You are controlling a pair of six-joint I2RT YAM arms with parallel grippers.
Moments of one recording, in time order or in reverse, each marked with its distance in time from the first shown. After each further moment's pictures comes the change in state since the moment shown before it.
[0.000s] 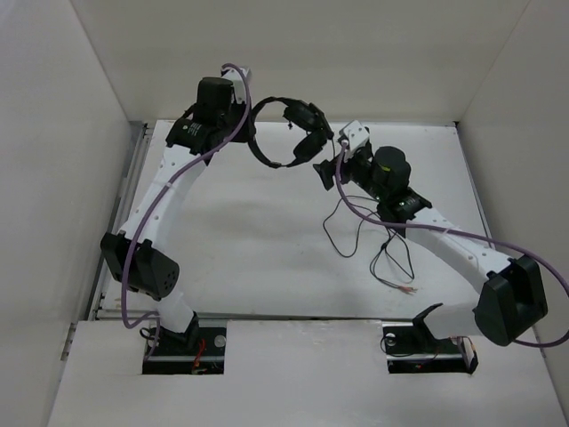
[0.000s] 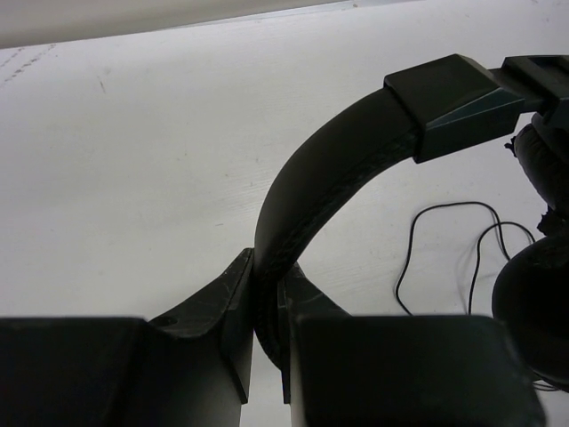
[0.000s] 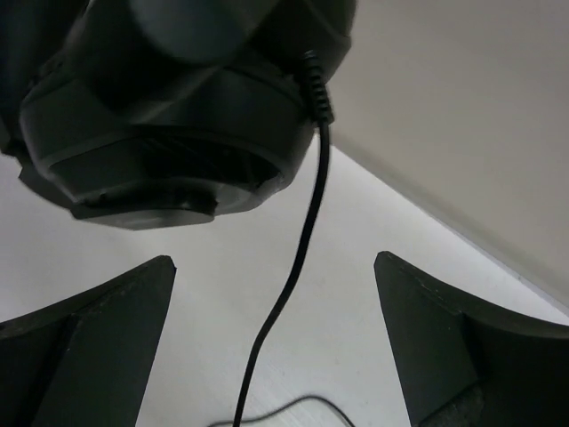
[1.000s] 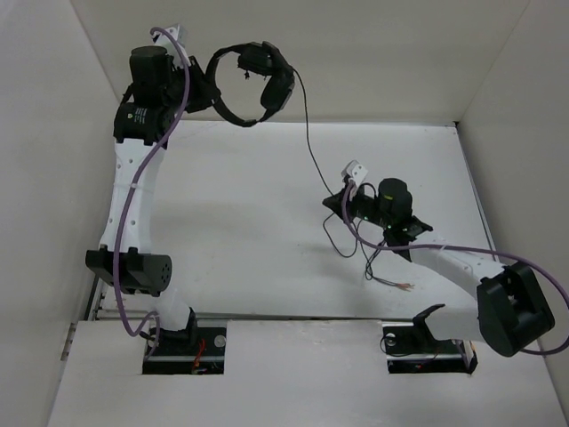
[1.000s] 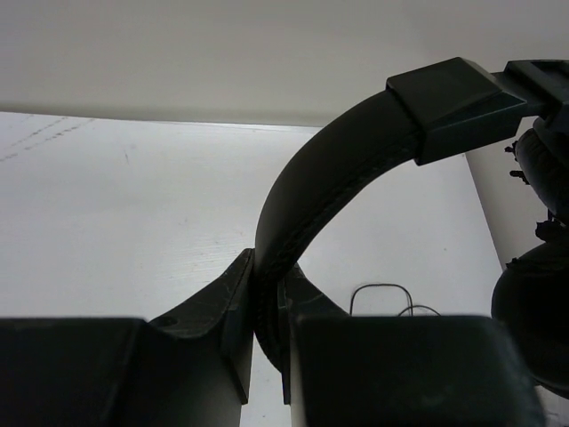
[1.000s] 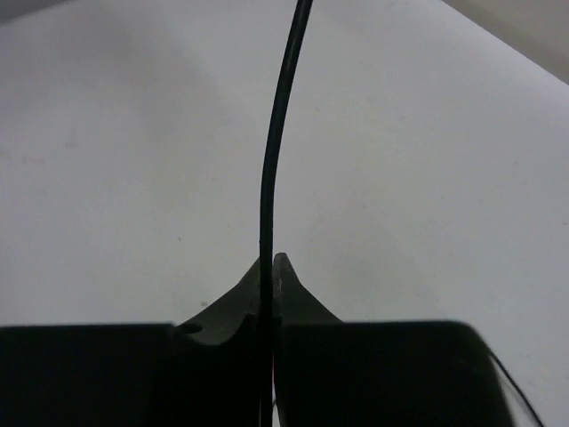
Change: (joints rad) left arm 0.238 0.000 0.254 -0.044 0.224 -0.173; right arm -0.049 -0.052 -0.365 0.202 -0.347 0.144
